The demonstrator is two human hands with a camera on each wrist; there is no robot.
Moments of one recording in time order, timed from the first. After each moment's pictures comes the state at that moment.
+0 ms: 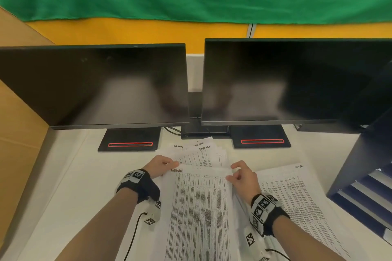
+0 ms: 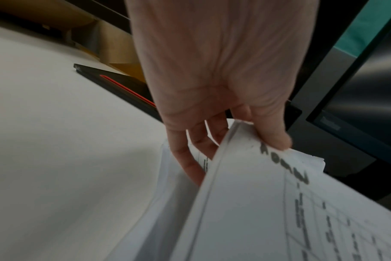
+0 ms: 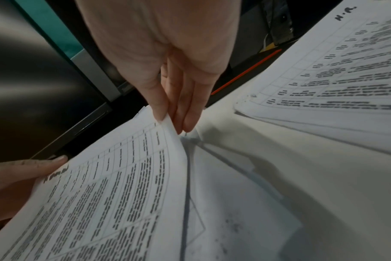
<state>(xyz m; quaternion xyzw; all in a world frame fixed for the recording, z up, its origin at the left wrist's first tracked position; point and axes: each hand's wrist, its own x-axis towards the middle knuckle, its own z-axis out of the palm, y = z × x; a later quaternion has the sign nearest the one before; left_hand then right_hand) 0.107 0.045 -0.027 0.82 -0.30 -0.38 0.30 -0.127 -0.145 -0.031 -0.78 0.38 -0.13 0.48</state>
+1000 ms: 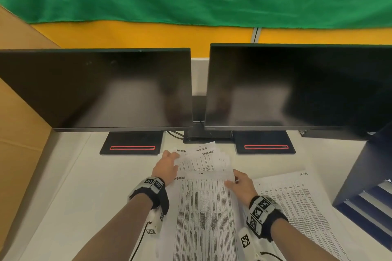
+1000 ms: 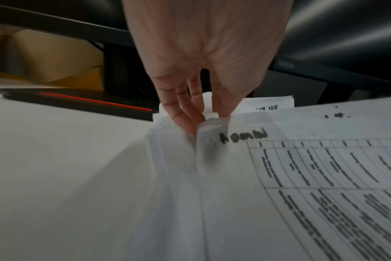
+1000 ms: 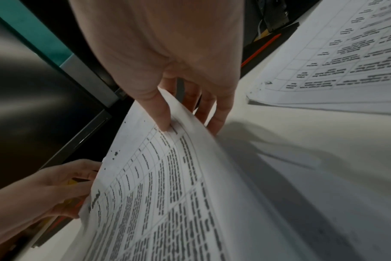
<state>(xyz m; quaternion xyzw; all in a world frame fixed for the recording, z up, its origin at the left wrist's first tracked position) 0.092 0.022 -0.037 0.91 -0.31 -0.17 0.20 -0.110 -0.146 -0.039 -0.77 0.36 -0.06 0.53</state>
